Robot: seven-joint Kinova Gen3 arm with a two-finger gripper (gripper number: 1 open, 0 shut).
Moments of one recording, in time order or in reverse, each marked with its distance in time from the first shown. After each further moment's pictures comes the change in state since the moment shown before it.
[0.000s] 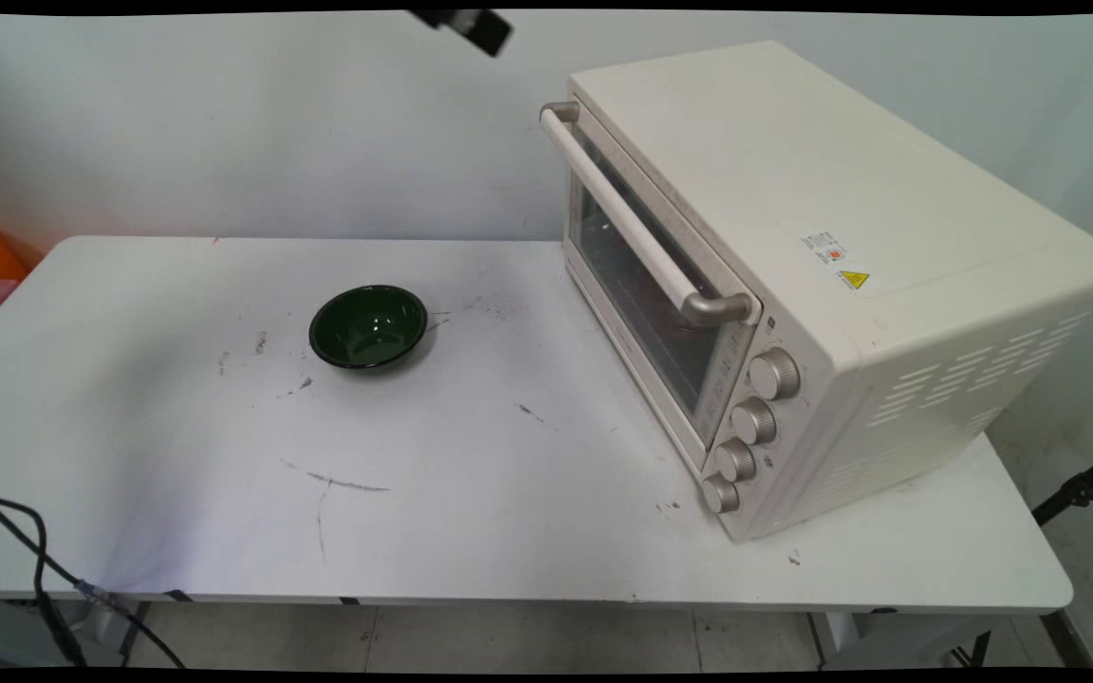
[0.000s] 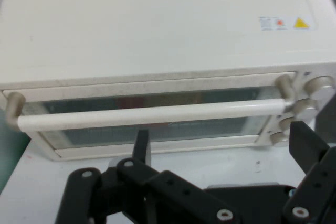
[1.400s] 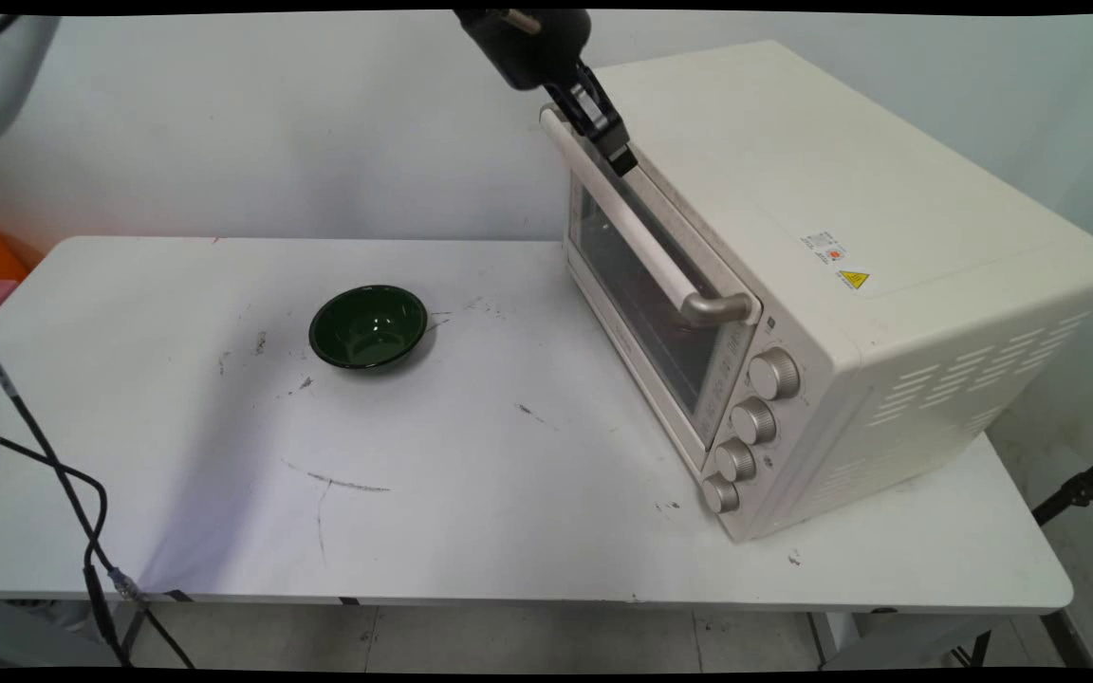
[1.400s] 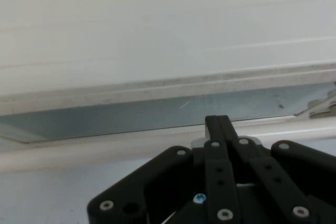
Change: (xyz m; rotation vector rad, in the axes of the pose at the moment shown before) arm 0.050 -0.013 0.171 -0.018 -0.261 0.030
